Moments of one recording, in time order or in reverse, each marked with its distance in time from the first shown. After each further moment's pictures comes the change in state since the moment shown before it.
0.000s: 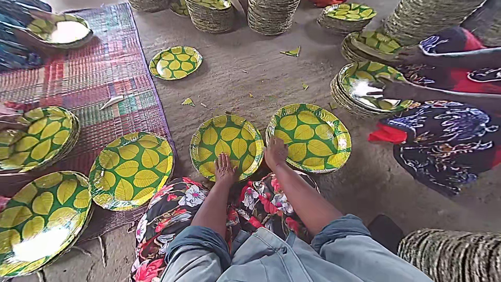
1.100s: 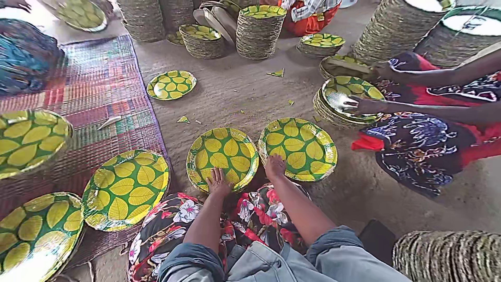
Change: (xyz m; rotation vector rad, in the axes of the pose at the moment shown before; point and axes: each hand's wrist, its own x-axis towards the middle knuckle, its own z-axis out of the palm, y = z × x) left_hand -0.006 0.006 -0.018 -0.025 -0.106 -0.092; right_hand -0.006 0.007 -0.025 -0.064 -0.151 0.216
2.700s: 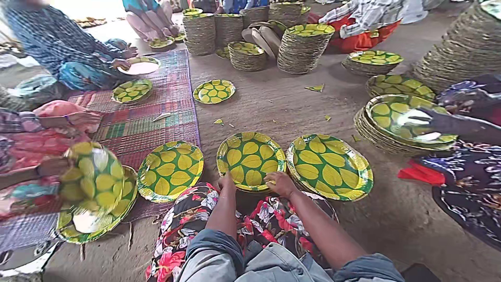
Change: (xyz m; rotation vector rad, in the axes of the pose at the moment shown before) left_hand -0.011 -0.027 -0.018 -1.697 0.586 -0.614; right_hand -0.021 -0.013 0.022 0.054 -0.287 -0.708
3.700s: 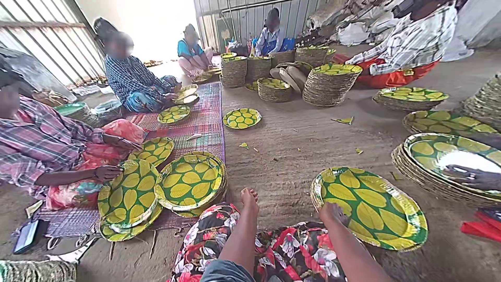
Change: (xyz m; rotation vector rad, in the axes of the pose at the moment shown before) left_hand -0.034 0.040 -0.007 -0.265 -0.204 0.020; right_hand -0.003 0.029 -0.020 0.038 0.209 0.765
